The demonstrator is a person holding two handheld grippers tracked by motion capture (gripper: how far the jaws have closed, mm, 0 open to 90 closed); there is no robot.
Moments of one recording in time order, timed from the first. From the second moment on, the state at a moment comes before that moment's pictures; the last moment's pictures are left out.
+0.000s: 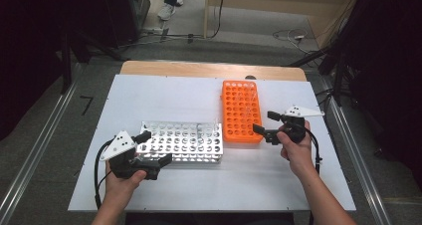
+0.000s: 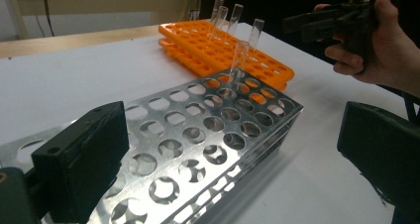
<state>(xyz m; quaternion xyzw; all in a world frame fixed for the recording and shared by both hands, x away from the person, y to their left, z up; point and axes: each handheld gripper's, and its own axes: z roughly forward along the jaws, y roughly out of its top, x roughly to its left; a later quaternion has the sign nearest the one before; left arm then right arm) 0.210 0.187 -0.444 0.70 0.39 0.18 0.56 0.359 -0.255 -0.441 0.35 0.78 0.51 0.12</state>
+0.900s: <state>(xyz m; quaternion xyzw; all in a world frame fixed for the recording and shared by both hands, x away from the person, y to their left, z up) 0.210 0.193 -0.450 0.69 0.41 0.18 0.57 0.390 -0.211 -0.473 0.37 0.80 0.45 0.13</state>
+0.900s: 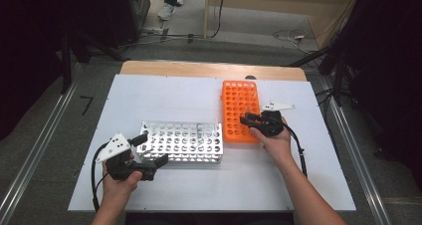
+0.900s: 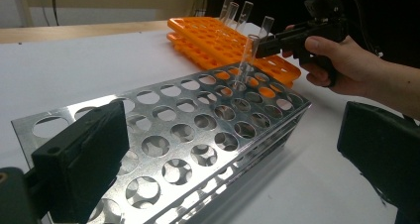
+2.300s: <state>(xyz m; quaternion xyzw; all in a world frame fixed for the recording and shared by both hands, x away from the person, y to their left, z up) 0.211 0.173 -0.449 0.71 0.39 0.17 0.57 0.345 -0.225 -0.421 0.32 0.78 0.51 0.16</state>
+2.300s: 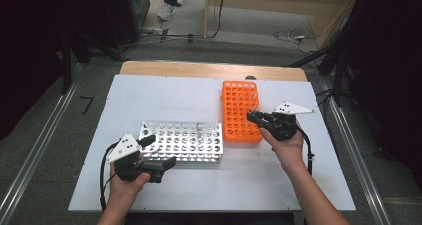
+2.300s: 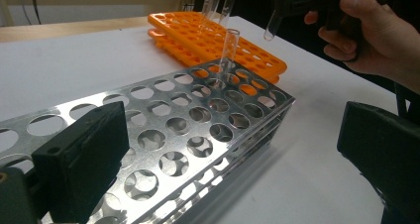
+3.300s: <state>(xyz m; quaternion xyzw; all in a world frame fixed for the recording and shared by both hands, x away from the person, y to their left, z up) 0.205 0.142 -0.437 0.72 0.36 0.14 0.58 0.251 -0.196 -0.433 0.24 0.83 0.50 0.09</state>
